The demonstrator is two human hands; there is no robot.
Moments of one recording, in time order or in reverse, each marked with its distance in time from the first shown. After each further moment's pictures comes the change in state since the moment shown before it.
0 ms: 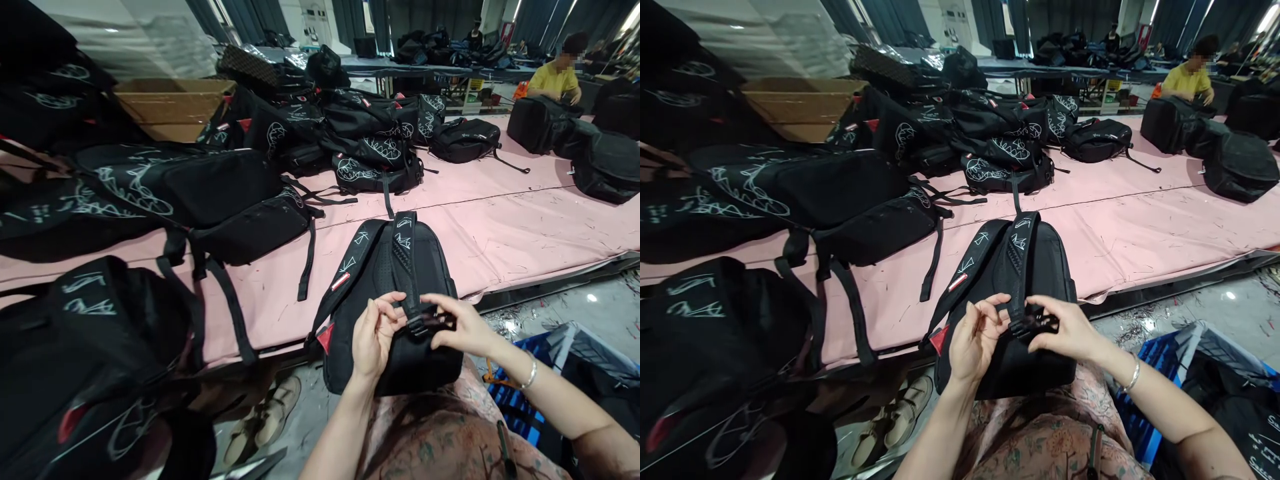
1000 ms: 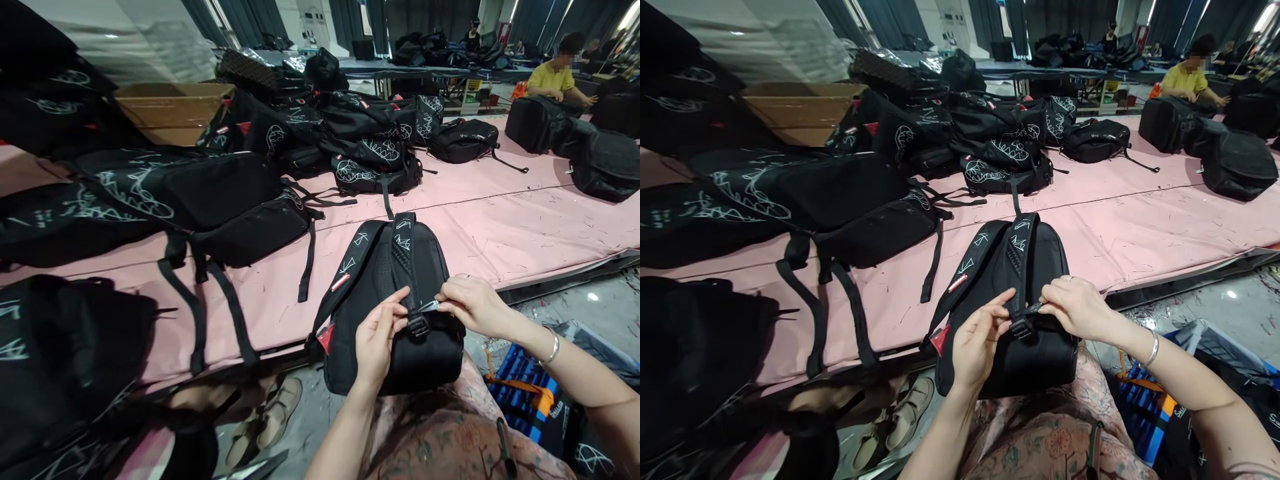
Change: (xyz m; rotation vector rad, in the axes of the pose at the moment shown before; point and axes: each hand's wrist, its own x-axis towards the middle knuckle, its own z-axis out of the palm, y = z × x) left_hand -0.009 -0.002 0.005 0.309 0.007 0.103; right_hand 0.017 -0.022 -0.041 -0.611 -0.090 -0.316
